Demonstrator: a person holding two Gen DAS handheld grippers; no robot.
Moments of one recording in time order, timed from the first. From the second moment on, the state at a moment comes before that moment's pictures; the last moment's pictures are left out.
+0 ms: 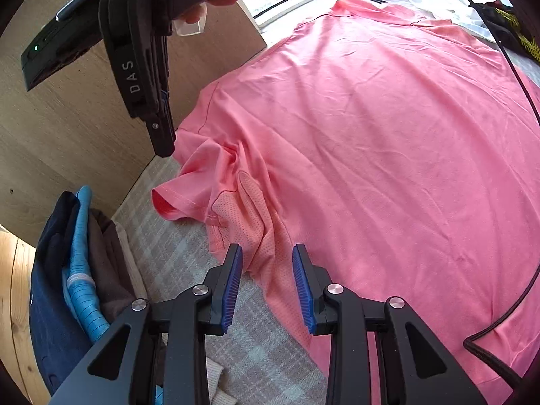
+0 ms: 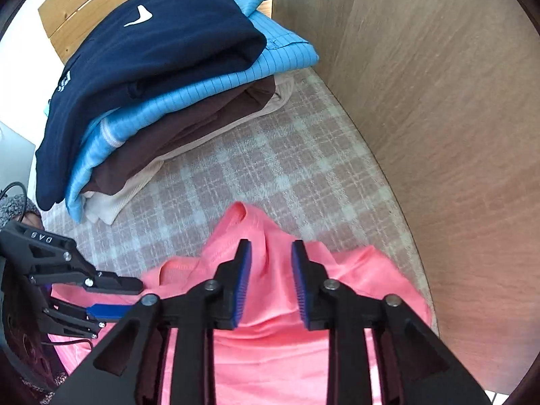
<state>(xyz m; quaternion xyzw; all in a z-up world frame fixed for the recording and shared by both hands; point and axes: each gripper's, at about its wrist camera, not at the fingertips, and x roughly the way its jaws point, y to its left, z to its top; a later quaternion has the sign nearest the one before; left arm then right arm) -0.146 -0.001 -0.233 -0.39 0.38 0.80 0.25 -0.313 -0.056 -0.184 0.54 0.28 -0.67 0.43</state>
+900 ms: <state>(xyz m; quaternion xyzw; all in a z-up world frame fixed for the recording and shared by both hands) -0.199 -0.067 -0.216 -0.48 0.10 0.84 0.25 -0.270 -0.048 -0.181 0.50 0.34 -0.65 0.45</state>
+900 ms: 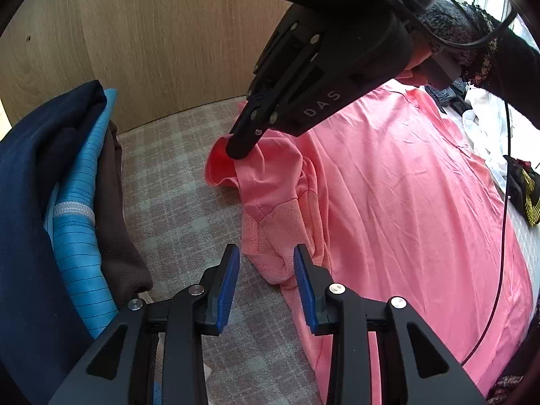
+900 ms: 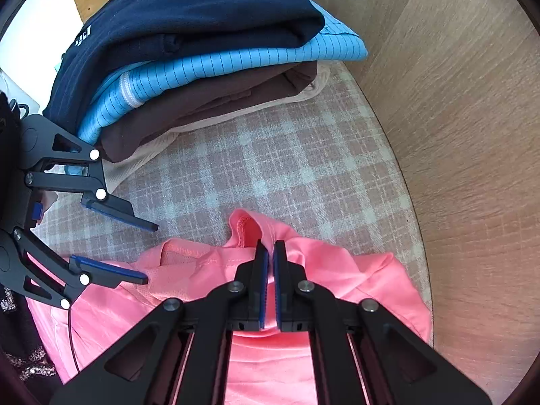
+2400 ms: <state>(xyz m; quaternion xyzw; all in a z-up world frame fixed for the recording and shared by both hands) -0.246 -0.023 -0.190 -0.42 0.17 0.88 0.17 -0.305 -0.009 -0.090 0.46 0.16 -0.77 0.41</state>
